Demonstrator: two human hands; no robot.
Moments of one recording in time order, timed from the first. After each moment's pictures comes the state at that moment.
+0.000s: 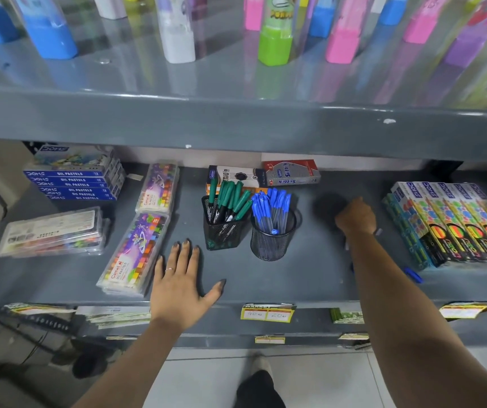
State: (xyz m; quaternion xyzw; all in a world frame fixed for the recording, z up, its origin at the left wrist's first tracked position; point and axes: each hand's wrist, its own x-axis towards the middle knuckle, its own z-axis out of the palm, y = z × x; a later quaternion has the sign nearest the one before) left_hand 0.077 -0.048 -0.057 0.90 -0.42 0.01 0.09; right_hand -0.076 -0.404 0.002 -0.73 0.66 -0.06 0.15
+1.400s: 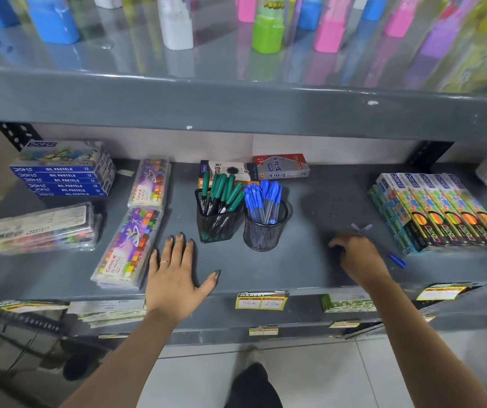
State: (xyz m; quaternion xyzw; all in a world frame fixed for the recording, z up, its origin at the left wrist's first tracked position) left_hand 0.077 -0.046 -0.057 0.90 -0.43 0.01 0.09; right_hand -0.168 -0.323 0.002 -0.88 0.45 0.02 0.12
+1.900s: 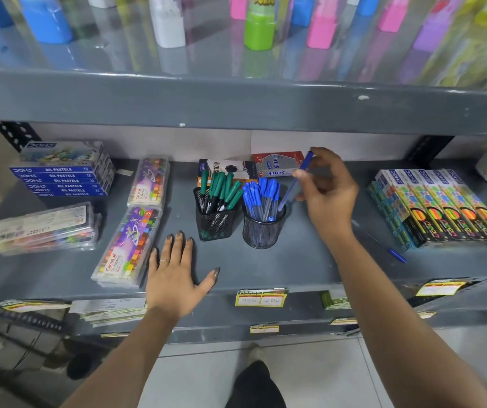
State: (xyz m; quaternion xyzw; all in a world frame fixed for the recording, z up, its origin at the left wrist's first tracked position) left_hand 0.077 -0.046 -0.058 0.90 -0.42 0.01 0.10; right_hand -0.073 -0.268 0.098 -0.69 0.27 -0.51 0.44
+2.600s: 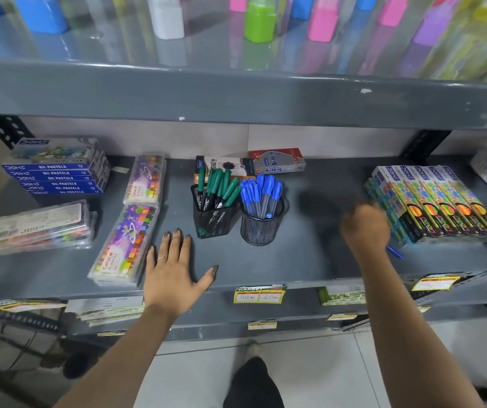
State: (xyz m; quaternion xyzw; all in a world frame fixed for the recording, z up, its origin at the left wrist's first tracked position) left_hand 0.078 -0.046 -0.061 0.90 -0.43 0.01 0.10; right_hand -0.143 -0.333 0.033 -0.78 0.61 -0.13 0.05
